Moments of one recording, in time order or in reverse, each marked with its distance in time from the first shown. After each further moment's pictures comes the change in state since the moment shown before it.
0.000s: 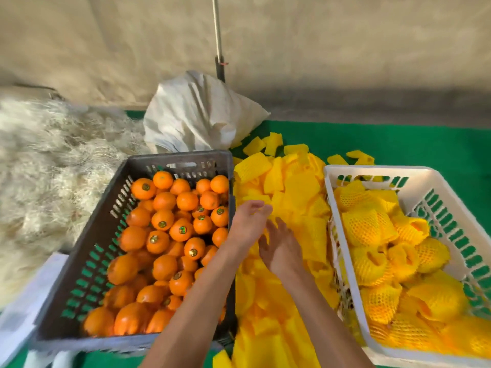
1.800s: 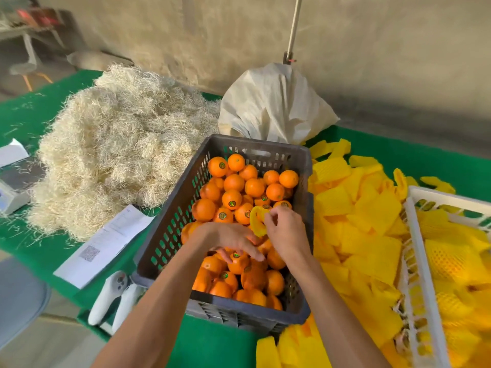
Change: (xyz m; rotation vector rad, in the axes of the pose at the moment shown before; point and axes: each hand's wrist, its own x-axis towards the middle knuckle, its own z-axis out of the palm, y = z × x) left_hand -0.029 -0.071 -0.206 0.417 -0.593 -0.381; right_hand -0.002 -0.144 0.035 0.172 0.073 -0.278
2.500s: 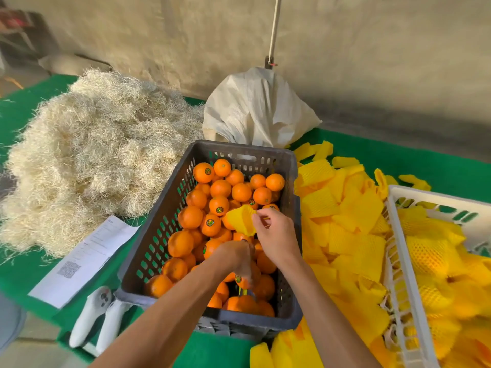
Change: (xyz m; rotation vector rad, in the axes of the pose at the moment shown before) left_hand 0.040 0.023 0.043 0.876 0.139 -0.045; right_hand -0.005 -0.002 -0.007 0.205 0.048 -0.010
